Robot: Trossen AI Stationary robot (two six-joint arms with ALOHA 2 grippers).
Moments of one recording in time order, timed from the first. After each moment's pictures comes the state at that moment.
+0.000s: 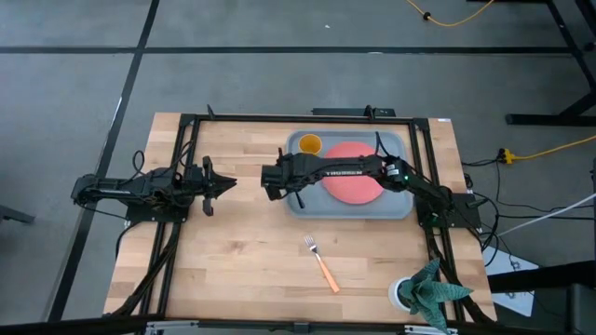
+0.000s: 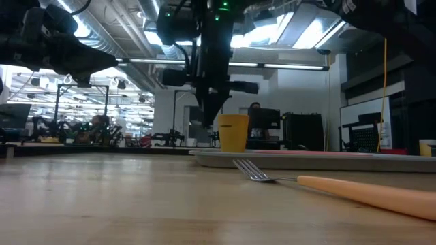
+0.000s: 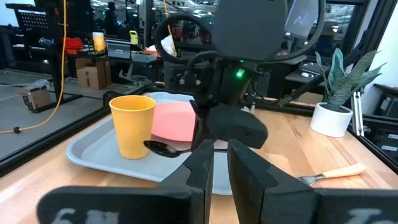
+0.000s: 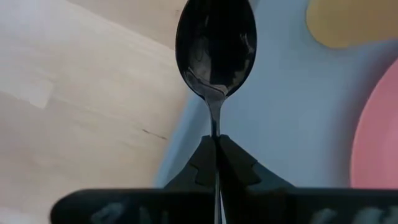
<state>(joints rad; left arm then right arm) -0.02 0.00 0.01 0.05 -0.22 -0.12 -0.03 2.40 2.22 -1.24 0.26 1.10</state>
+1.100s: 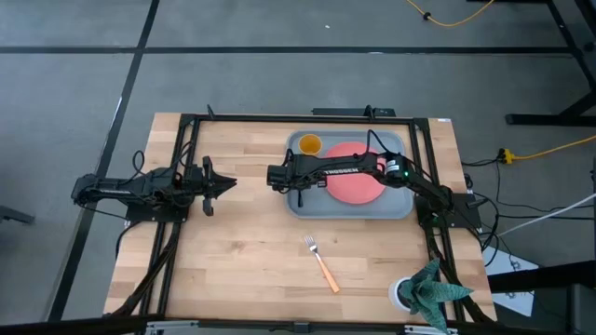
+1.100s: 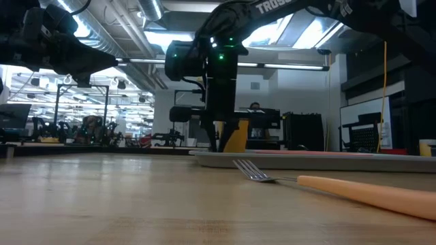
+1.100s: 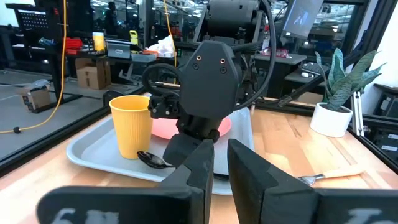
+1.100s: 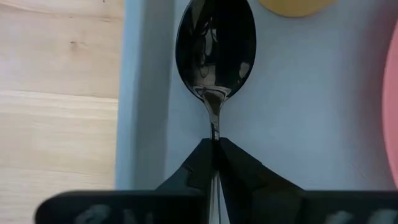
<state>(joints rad) -0.02 0.00 0.01 0.05 -0.22 -0.12 -0.08 2.39 1.99 -1.06 0.29 1.41</state>
